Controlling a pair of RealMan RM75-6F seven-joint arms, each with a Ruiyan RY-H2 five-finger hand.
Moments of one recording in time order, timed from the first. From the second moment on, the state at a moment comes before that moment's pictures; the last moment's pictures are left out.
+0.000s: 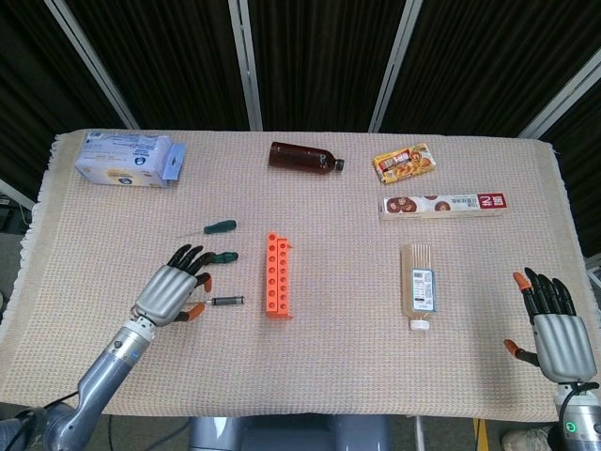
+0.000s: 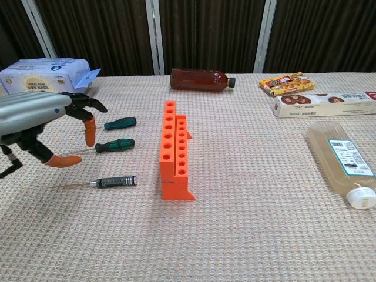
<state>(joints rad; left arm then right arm) -0.51 -1.41 -0.15 -1.73 1.30 0.99 0.49 0.07 -1.17 0.05 -1.55 -1.50 1.48 -0.06</state>
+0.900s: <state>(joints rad) -0.67 -1.72 -0.14 -1.58 0.94 1.05 0.81 0.06 -1.17 0.05 -1.52 -1.49 1.47 -0.01</state>
